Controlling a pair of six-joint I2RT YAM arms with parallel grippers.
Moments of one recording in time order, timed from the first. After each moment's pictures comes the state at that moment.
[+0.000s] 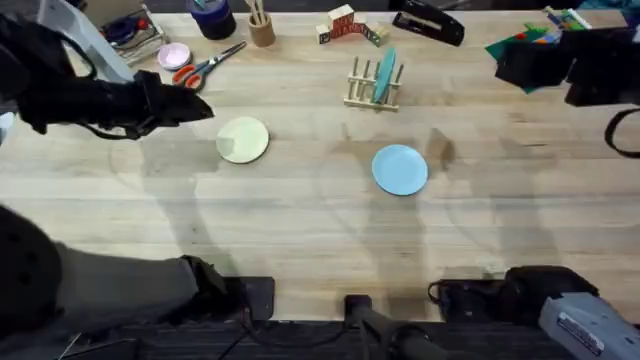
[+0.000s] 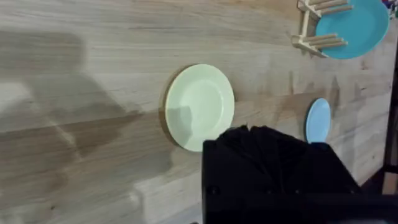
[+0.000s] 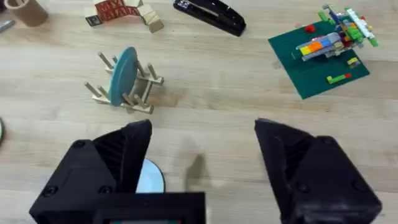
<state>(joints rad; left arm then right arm) 0.54 1.55 1.10 -1.00 0.80 0.35 0.00 0.87 1.00 -0.72 -0.04 -0.01</state>
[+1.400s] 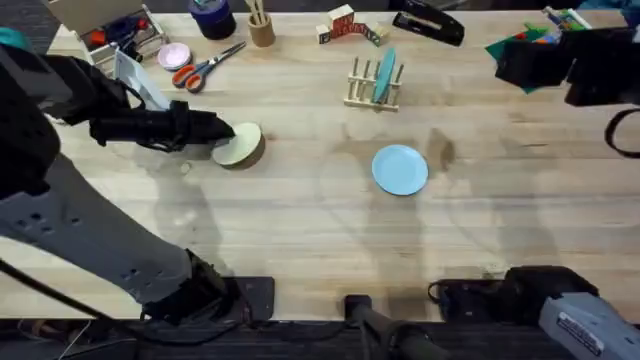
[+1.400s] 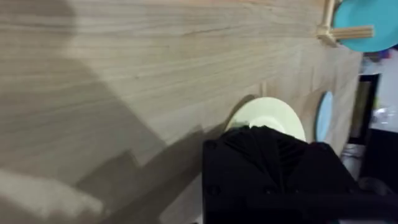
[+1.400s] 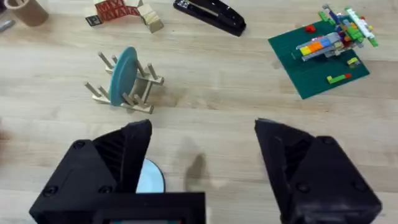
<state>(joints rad) 0.55 1.99 1.13 -0.87 0.93 0.50 0.00 0.87 1.00 -0.72 -0.04 -0.01</state>
